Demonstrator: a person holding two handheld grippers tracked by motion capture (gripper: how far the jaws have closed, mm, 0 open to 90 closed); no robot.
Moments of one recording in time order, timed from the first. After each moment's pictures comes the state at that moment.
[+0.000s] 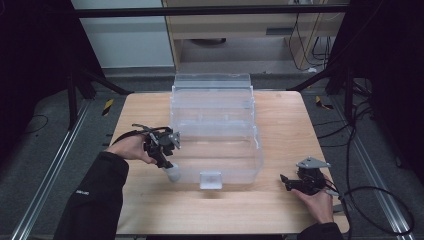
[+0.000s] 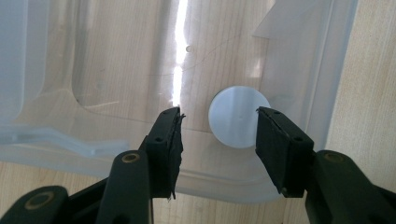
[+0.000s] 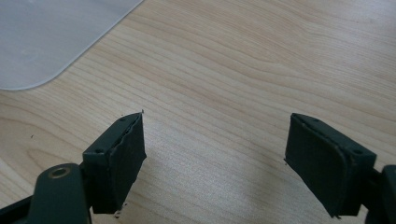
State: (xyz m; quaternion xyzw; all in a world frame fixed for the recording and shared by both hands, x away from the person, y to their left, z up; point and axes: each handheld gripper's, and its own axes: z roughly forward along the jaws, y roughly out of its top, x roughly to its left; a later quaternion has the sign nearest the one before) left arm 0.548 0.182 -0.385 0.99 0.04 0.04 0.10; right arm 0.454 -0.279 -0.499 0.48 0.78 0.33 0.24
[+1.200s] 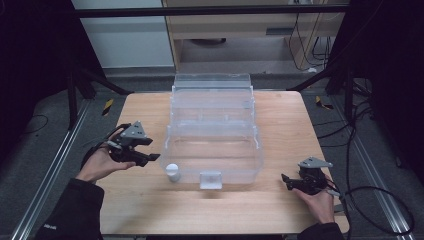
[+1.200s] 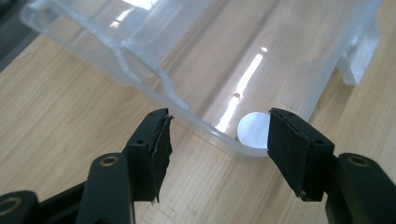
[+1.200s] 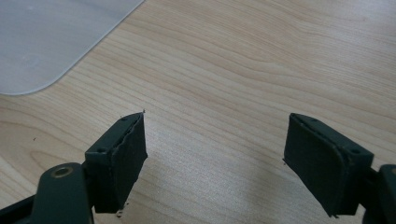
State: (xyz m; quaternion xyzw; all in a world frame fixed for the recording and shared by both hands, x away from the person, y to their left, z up) left arm 0.497 0.260 -0.350 0.91 0.24 0.16 0.32; right arm 0.453 -0.281 -0.496 0.49 0.77 0.33 0.23
